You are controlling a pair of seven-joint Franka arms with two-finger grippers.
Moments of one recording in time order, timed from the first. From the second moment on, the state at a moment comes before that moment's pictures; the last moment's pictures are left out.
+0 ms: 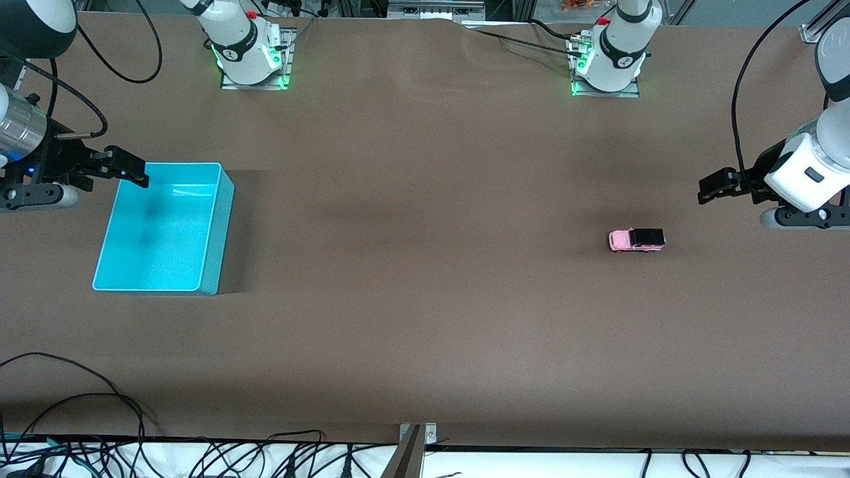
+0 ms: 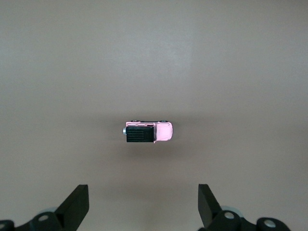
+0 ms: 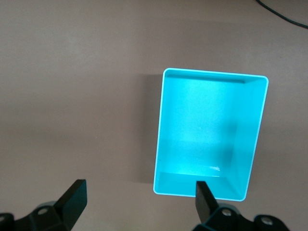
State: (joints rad) left arm -0.03 0.11 0.03 -1.62 0.00 1.64 -0.03; right arm -0.07 0.11 0.12 -1.56 0.01 1.61 -0.02
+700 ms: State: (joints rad) left arm -0.03 0.11 0.03 -1.62 0.00 1.64 -0.03; right arm -0.07 0.11 0.12 -1.56 0.01 1.61 -0.02
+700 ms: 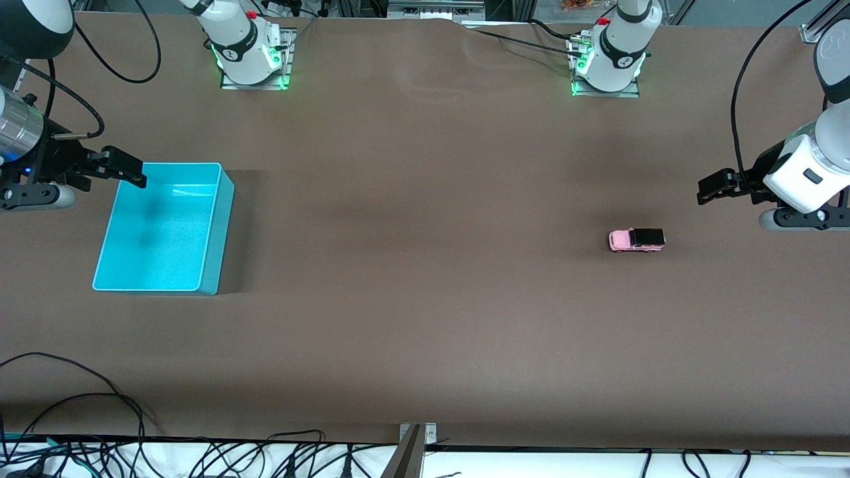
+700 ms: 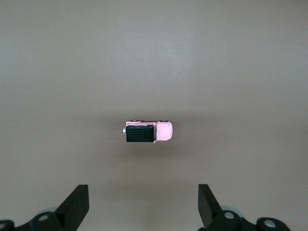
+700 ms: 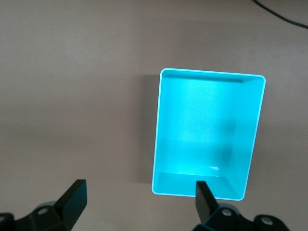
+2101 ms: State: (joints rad) left arm -0.03 0.11 0.03 -1.62 0.00 1.64 -0.02; right arm -0.07 0.11 0.12 -1.56 0.01 1.61 -0.02
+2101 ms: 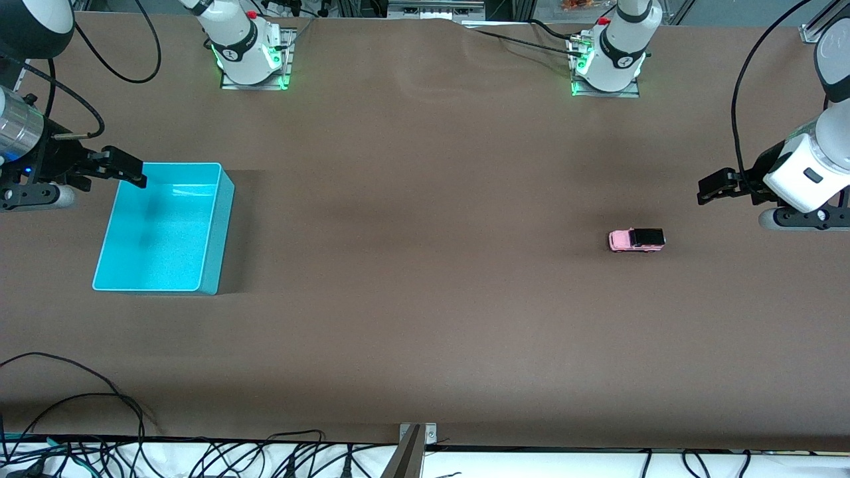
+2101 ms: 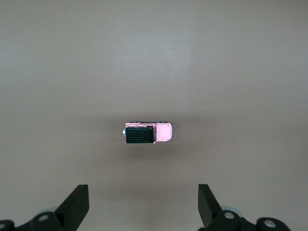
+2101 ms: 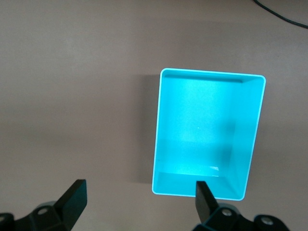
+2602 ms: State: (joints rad) left arm -0.03 0.12 0.03 -1.62 0.00 1.64 -0.02; right arm -0.07 0.11 0.12 -1.56 0.01 1.61 -0.02
